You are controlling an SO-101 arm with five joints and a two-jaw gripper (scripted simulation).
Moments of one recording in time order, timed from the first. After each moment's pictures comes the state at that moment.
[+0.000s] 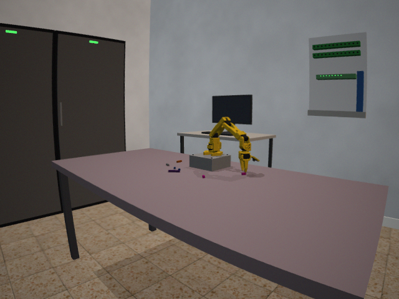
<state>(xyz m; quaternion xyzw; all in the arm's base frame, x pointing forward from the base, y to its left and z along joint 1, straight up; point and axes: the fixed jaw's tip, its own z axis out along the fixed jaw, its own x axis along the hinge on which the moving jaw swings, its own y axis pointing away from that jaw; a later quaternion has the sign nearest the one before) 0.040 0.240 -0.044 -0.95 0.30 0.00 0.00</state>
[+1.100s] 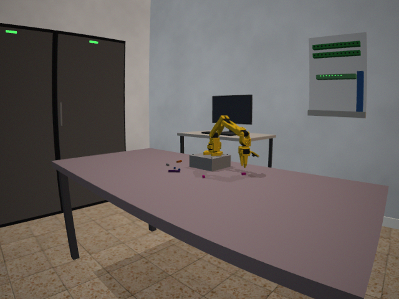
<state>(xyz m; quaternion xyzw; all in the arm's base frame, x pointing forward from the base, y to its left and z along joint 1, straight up) 0.039 0.235 -0.020 -0.95 0.30 0.00 -0.01</state>
